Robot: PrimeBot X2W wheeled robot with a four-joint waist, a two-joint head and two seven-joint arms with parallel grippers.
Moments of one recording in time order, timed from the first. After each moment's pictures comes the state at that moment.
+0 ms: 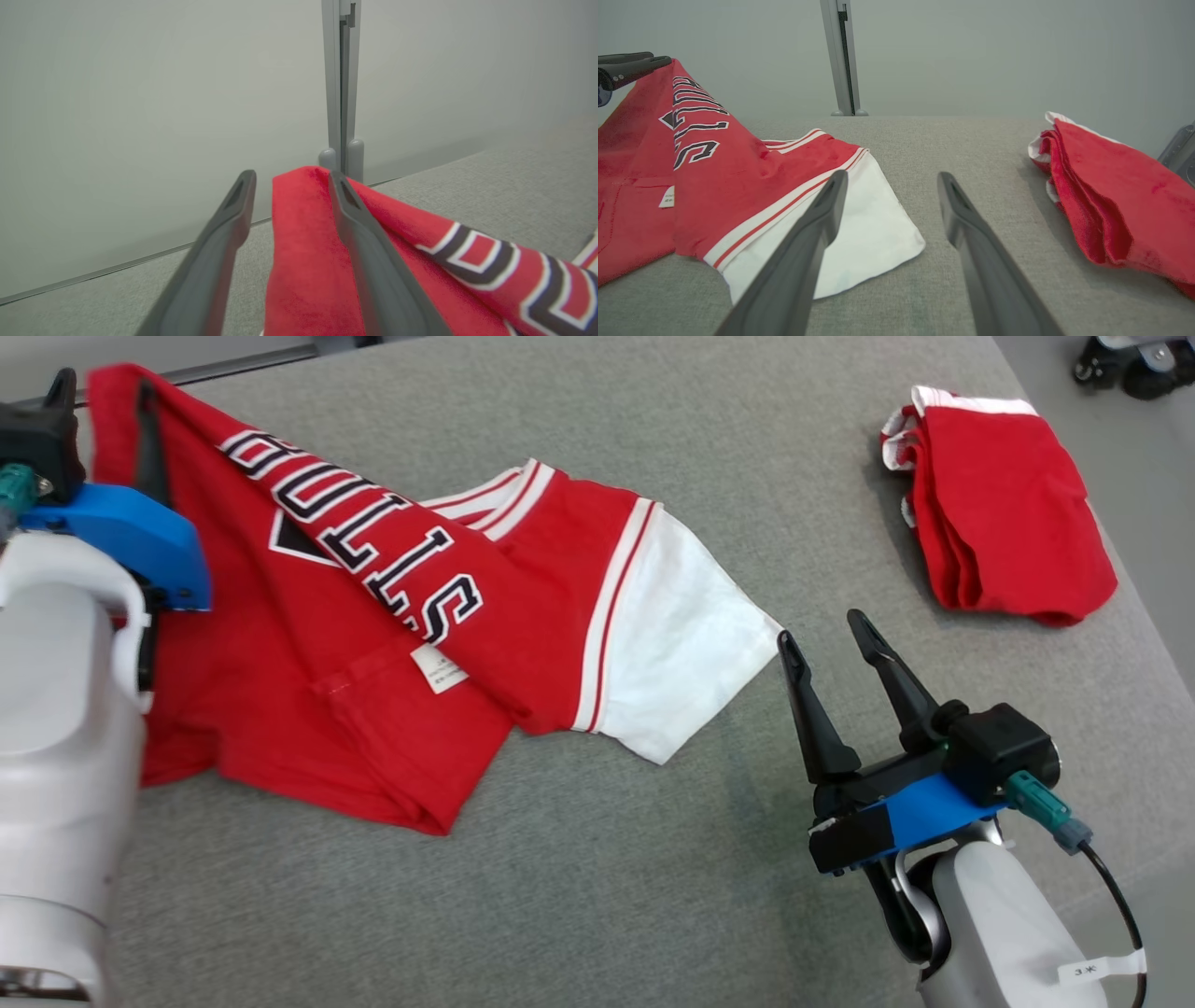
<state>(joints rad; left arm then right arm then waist) -0.99 0.35 -0.32 1.01 -0.23 -0.04 -0.24 -0.36 -0.05 0.19 0.30 0.16 0.13 -0.26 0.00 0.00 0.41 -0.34</state>
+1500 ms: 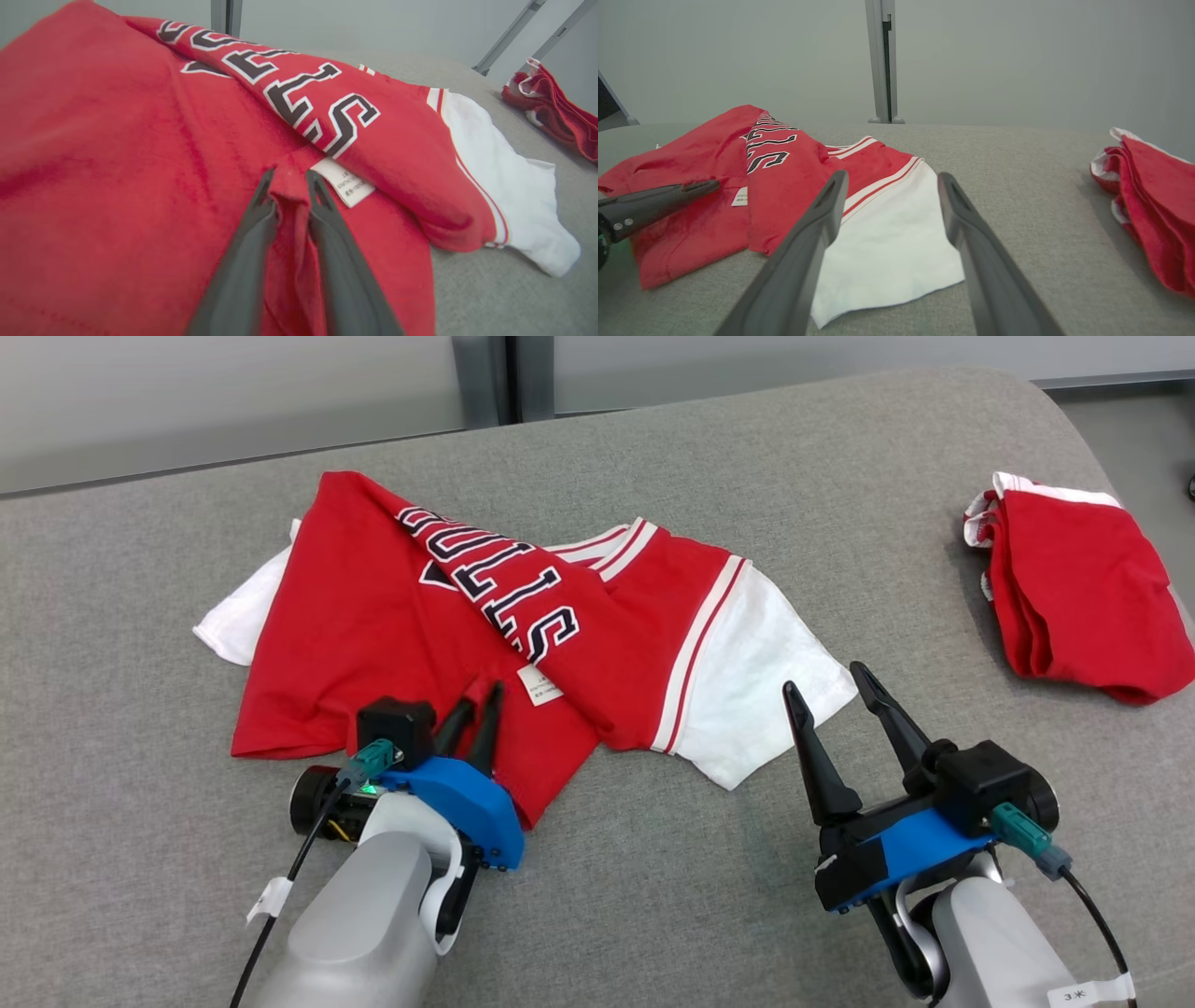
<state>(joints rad) -0.60 0.05 -0.54 0.93 -0.53 -0.10 -0.26 -0.31 -0.05 0.17 0.37 0.13 0.13 -0.26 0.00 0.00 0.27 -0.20</state>
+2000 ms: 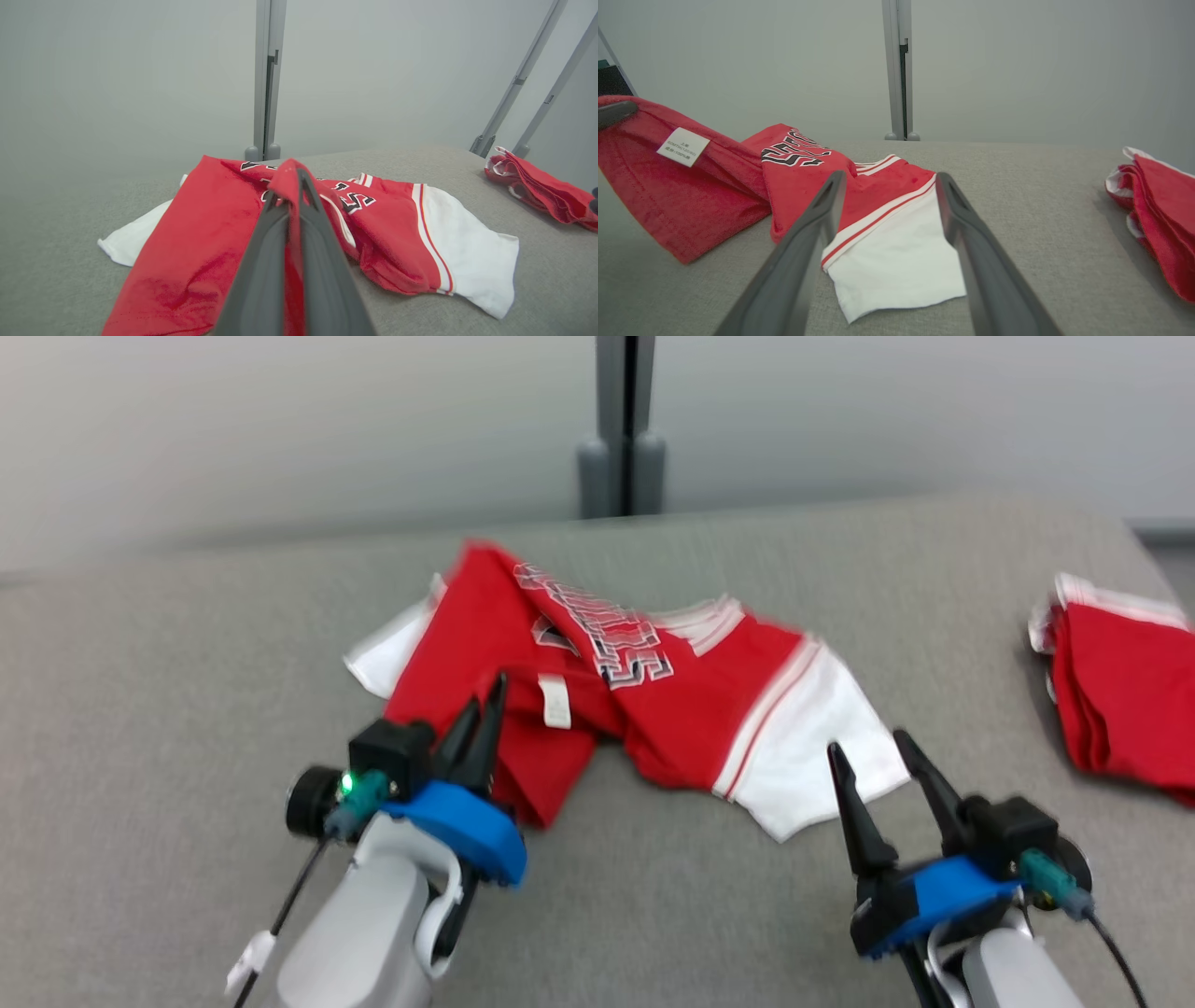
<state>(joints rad) -0.48 0.08 -0.46 0.66 -0.40 -0.10 -0.26 -0.24 -0.05 0.09 0.41 0.11 0.13 -0.26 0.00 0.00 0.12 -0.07</state>
